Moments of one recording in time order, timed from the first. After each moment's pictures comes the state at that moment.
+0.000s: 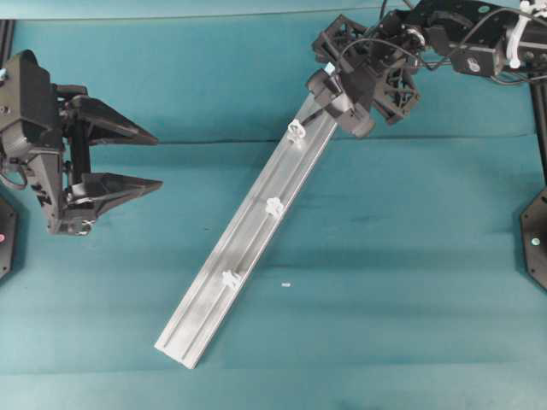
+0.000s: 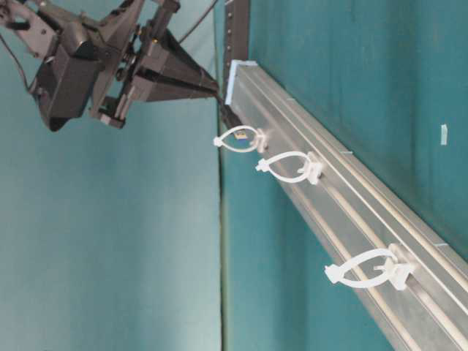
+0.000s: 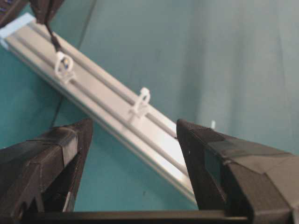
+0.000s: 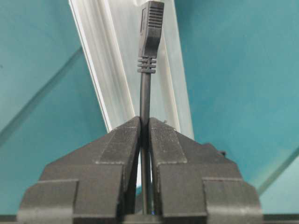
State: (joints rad) left arm 0.12 -0.67 0.92 0.03 0.12 -0.11; right arm -0.55 0.12 0.41 0.17 0.67 -1.51
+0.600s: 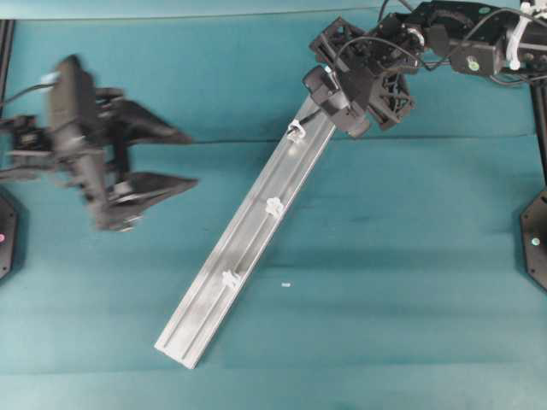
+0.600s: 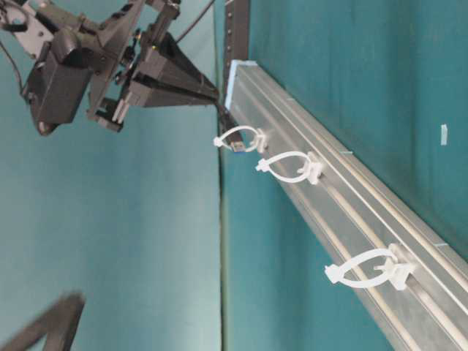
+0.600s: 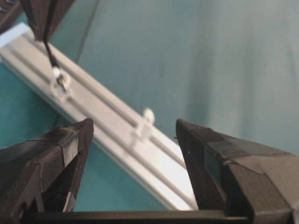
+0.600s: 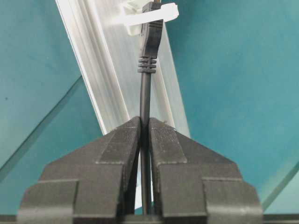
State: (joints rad) left arm 0.15 -0.44 0.86 0.03 -0.07 -0.11; right arm -0.55 0.12 0.41 0.23 0.65 -1.54
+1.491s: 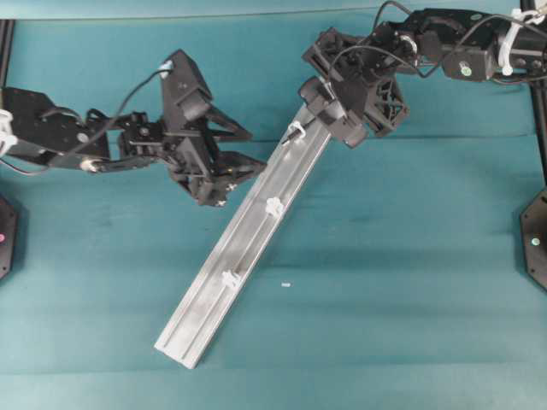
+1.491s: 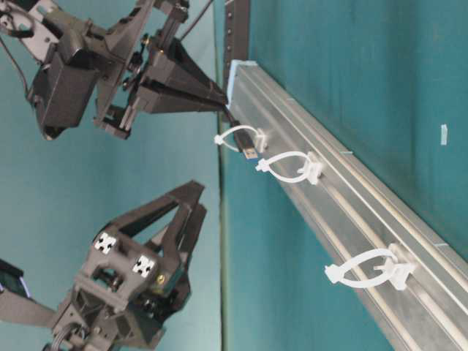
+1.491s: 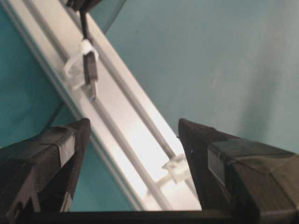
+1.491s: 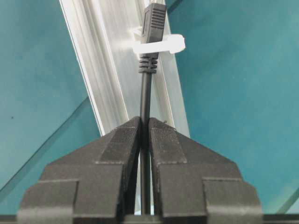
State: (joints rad) left arm 0.23 0.01 0.73 0.03 -0.30 -0.33; right arm -0.53 0.14 0.41 0.28 0.64 -1.57
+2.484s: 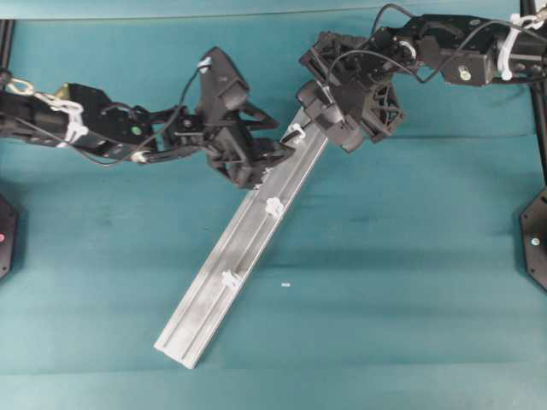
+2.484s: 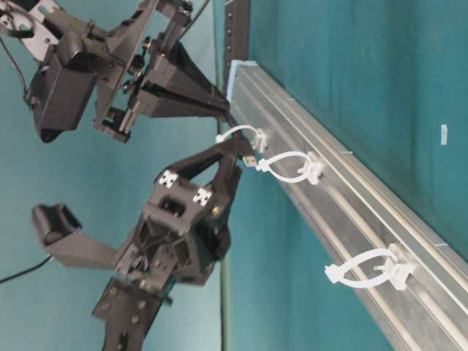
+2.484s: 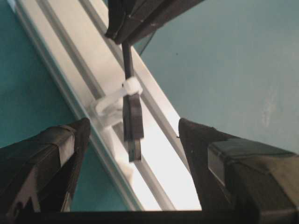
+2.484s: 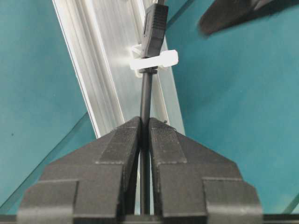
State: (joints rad) left arm 0.29 0.26 0.59 0.03 -0.40 -0.34; right arm -0.51 0.14 0.42 0.31 0.61 -1.57
